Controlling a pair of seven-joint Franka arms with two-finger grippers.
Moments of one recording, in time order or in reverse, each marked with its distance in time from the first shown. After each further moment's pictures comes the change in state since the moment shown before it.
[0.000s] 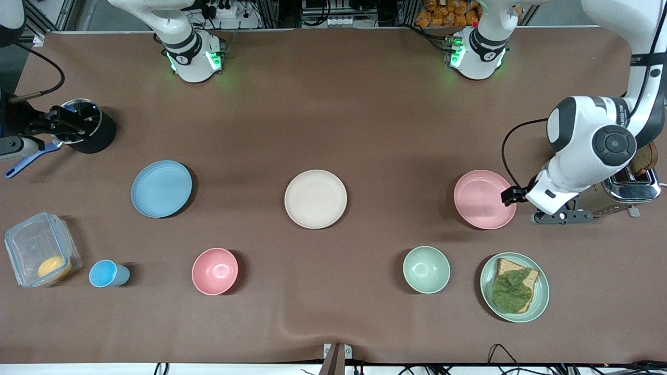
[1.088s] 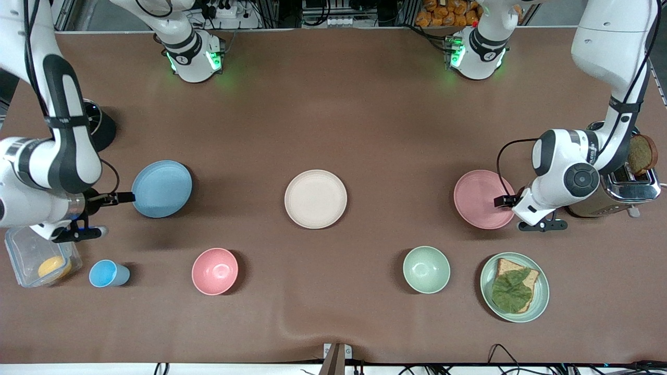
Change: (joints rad) left arm 0.064 0.199 0.001 -0.040 0.092 0.117 0.001; right arm -0.121 0.503 -0.013 -0.087 -0.001 0.377 -0.001
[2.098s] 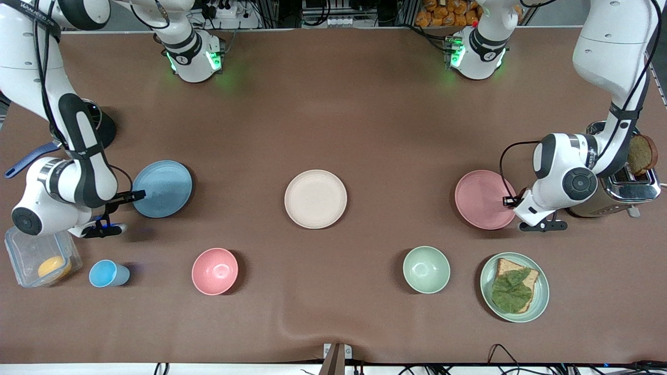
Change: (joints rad) left arm 0.020 0.034 -0.002 0.000 0.013 0.014 0.000; right arm -0.056 0.127 0.003 -0.039 0.001 0.018 -0.085
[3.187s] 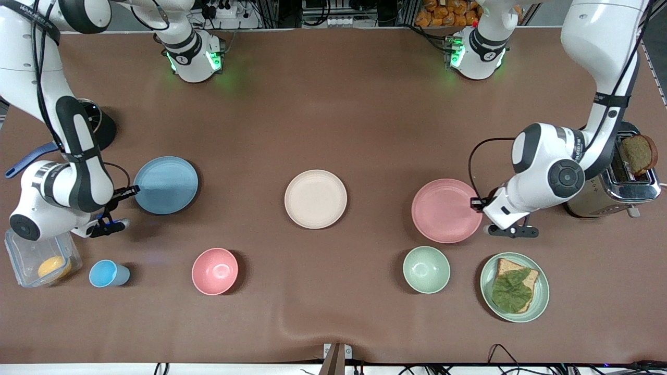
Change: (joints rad) left arm -0.017 -0.074 -0.257 0.184 -0.175 -0.190 -0.035; right arm -0.003 0.018 0.000 0.086 0.035 -0.183 -0.121
